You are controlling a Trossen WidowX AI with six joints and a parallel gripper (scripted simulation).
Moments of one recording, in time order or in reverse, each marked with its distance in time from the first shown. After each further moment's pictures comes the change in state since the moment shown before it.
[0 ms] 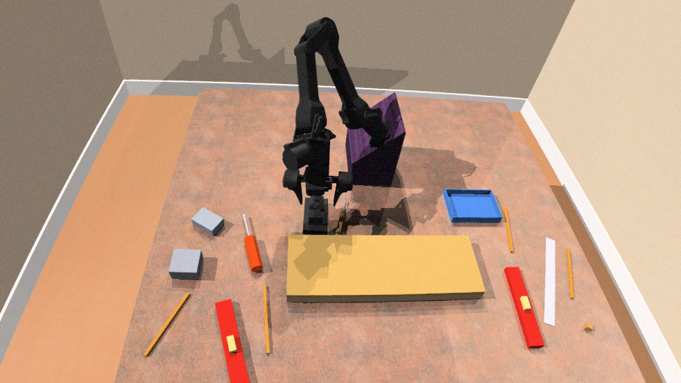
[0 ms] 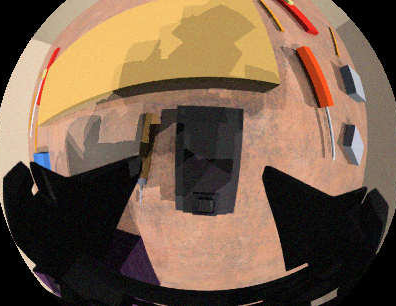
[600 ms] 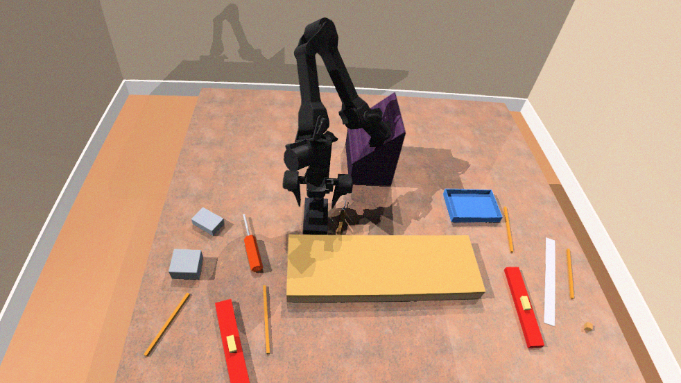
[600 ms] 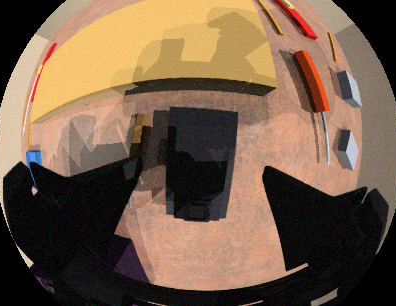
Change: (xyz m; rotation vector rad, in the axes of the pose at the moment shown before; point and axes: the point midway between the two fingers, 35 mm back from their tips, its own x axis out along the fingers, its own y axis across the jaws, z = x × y) arm 0.006 -0.003 0.001 -0.043 -0.014 -0.049
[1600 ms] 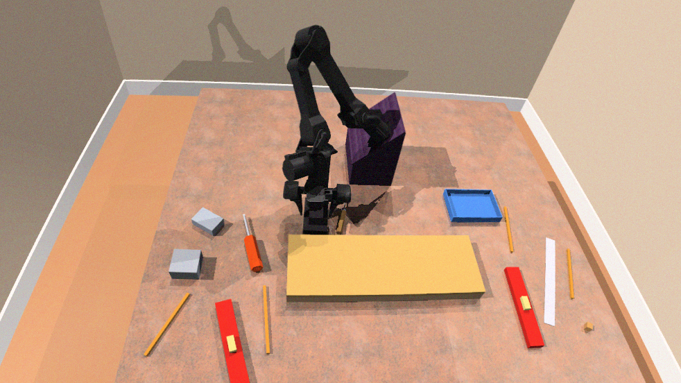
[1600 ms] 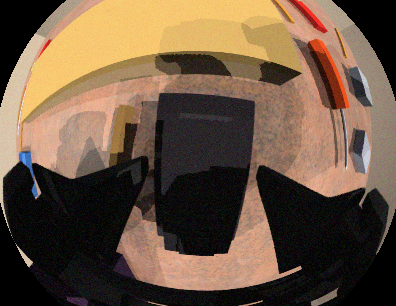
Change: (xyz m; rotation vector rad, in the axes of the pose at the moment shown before) arm 0.041 0.001 -0.014 -0.003 0.004 0.000
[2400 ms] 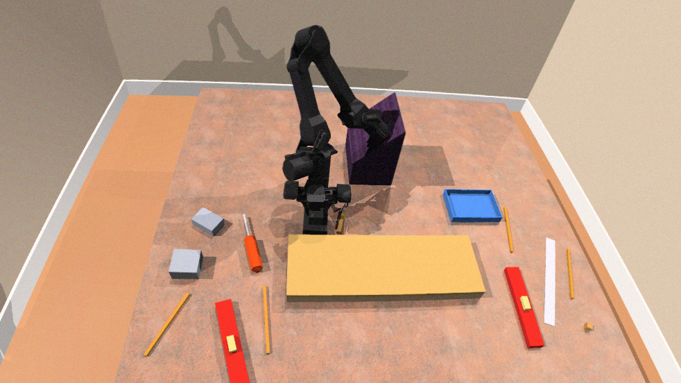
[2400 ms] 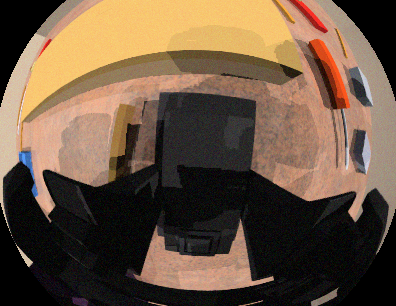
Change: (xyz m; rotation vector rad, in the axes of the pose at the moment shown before) arm 0.001 0.001 -0.001 -0.001 0.001 0.001
